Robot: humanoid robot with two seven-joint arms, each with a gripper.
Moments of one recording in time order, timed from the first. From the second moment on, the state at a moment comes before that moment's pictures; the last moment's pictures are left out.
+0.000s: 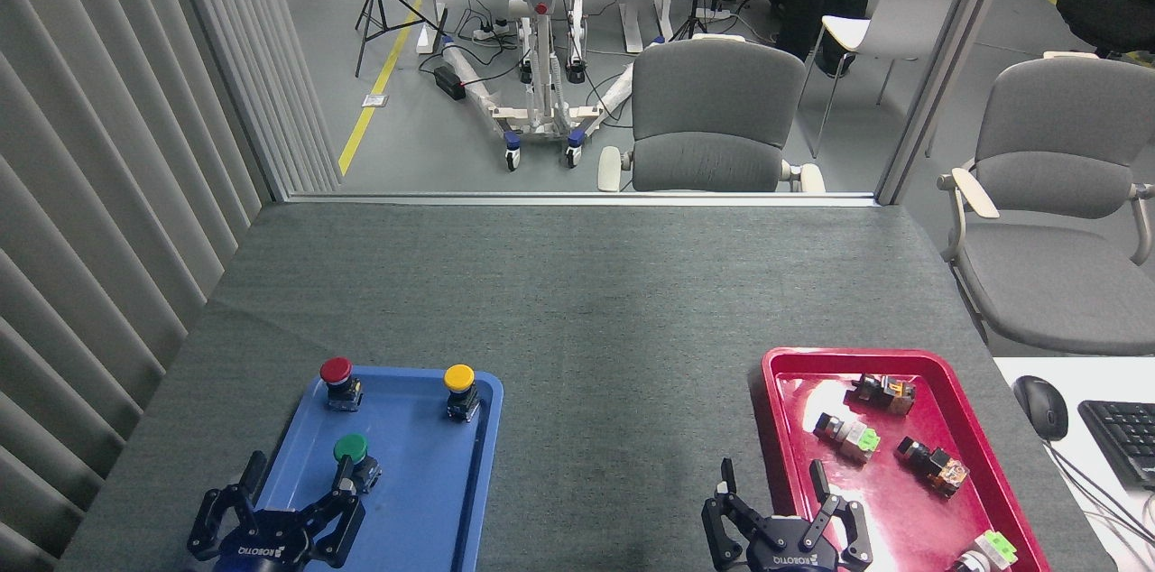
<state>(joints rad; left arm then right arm) 0.15 0.22 -0.04 -1.58 -1.30 -0.01 0.18 0.19 0.10 0.10 -1.59 1.56 0.10 -0.16</state>
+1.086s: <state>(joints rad) 0.13 0.22 0.00 -1.54 -1.29 -0.02 0.24 0.19 0.10 0.09 -1.59 1.56 0.10 -0.16</state>
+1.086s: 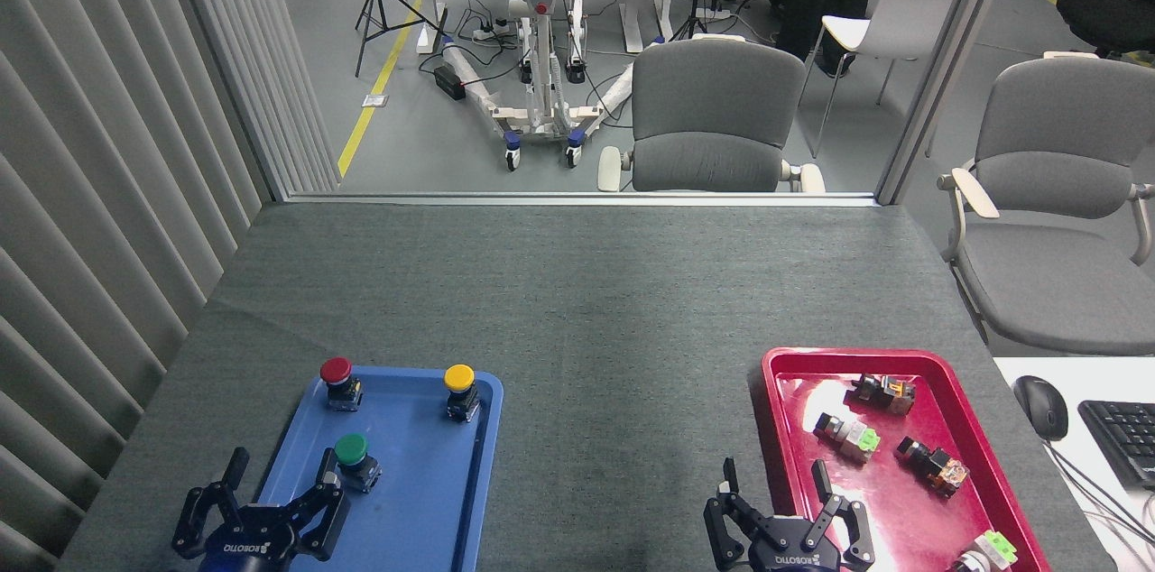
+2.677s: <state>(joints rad) 0.03 0.24 -0.09 -1.38 -1.29 -0.27 0.16 0.19 0.10 0.09 -1.59 1.56 0.10 -0.16</state>
